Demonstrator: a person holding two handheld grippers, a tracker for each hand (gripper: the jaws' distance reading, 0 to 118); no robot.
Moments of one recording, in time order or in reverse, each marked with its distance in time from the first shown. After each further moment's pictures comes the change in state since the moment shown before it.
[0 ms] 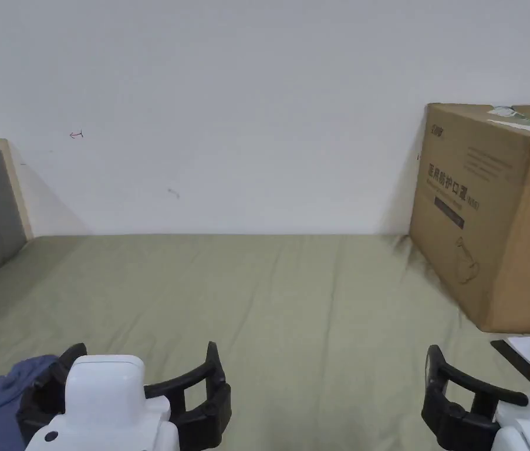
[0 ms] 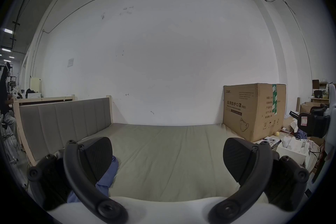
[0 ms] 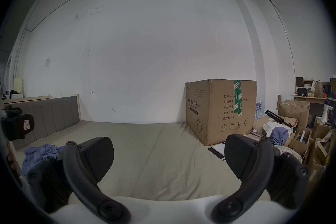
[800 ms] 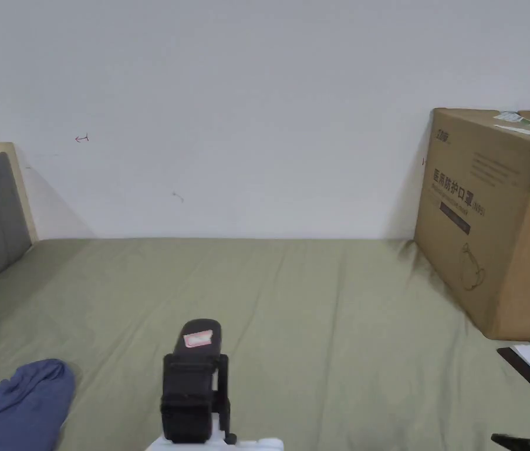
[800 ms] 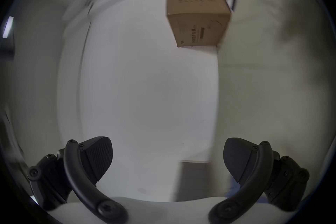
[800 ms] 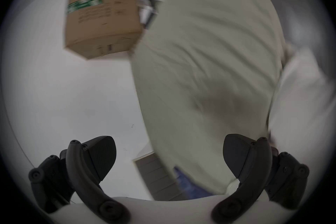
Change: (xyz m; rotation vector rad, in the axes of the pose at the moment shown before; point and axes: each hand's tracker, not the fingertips) left arm 0.055 -0.053 -0.014 0.165 0.061 -1.476; right arm 0.093 -0.093 -0.030 -0.673 -0.219 -1.590
